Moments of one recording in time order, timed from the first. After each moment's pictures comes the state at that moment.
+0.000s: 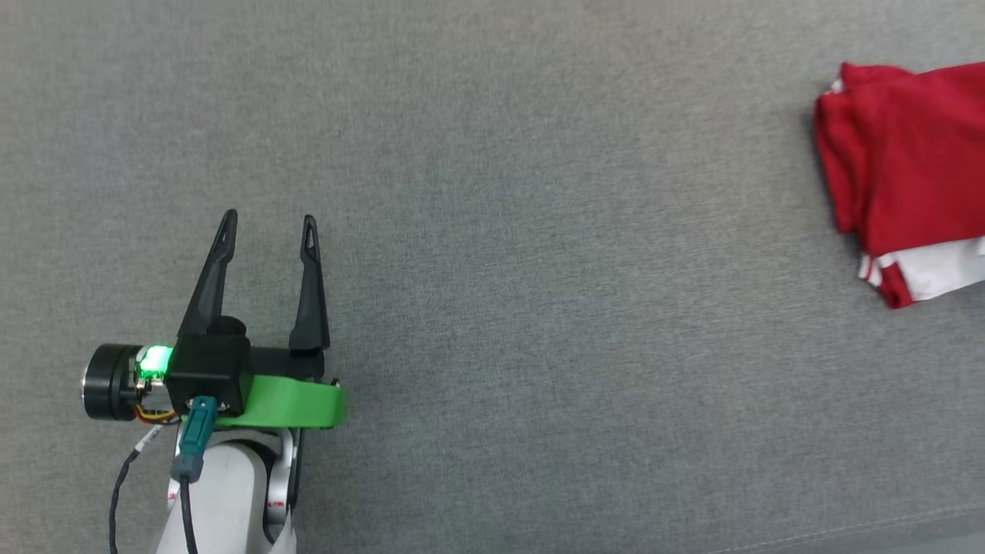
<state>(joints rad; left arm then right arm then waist) -0.17 0.14 -0.08 -0.05 -0.01 0.05 -0.26 -0.71 -0.90 0.32 0.44 0.63 0.13 0.38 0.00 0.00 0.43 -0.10</state>
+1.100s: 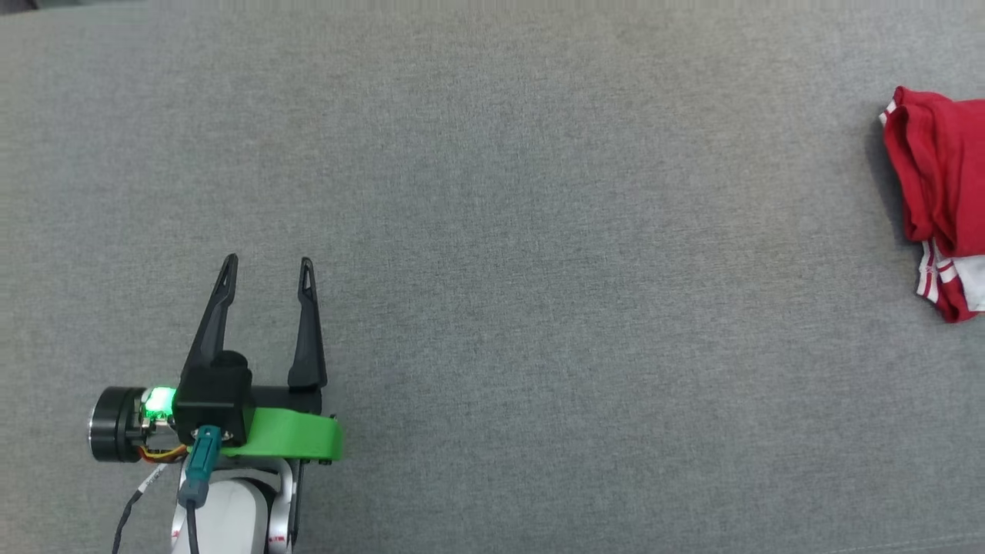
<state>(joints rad) -0.11 0.14 -0.08 -0.03 -0.02 0.08 -0.26 -0.68 -0.67 -0.01 0.52 0.39 0.13 -0.10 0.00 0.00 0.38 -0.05</state>
